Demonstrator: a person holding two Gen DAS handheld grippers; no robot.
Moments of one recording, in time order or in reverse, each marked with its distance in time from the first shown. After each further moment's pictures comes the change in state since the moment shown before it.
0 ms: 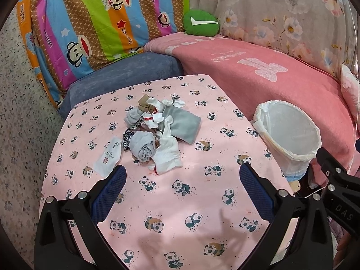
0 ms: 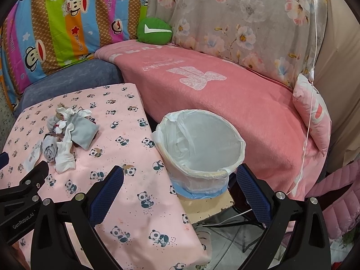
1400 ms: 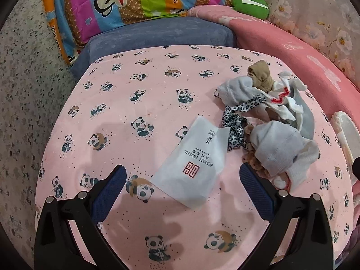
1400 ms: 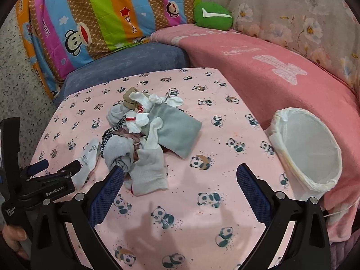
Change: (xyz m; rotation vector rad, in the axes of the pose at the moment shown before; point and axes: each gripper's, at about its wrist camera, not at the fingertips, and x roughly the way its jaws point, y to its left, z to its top) left arm 0.138 0.193 -0.014 -0.177 0.167 0.034; right arm 0.077 0.186 0.013 -0.052 0.089 0.330
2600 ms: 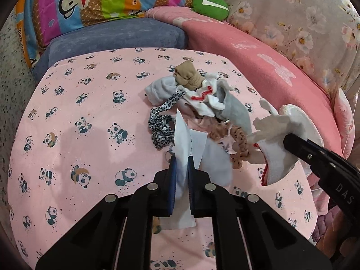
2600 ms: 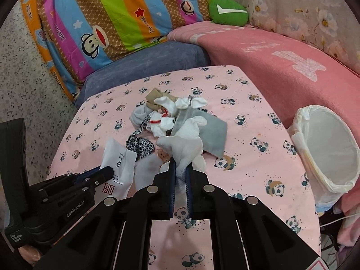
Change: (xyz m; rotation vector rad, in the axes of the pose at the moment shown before) left arm -0.041 -0.053 -0.003 0.056 -0.012 -0.286; right arm -0.015 -0.001 0.002 0.009 0.002 0.135
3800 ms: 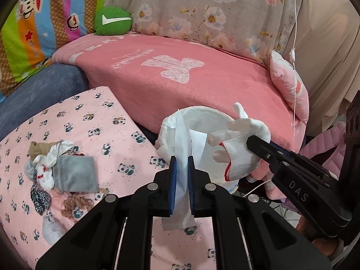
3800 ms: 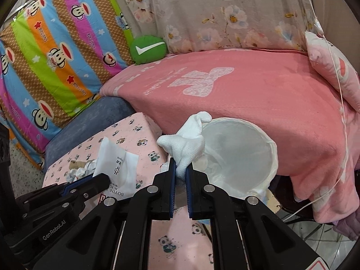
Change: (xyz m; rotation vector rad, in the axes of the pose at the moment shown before) left arm 0.018 -0.242 0.038 0.364 -0.040 -0.274; right arm -0.101 -0.211 0.003 0.341 -0.218 -0.213
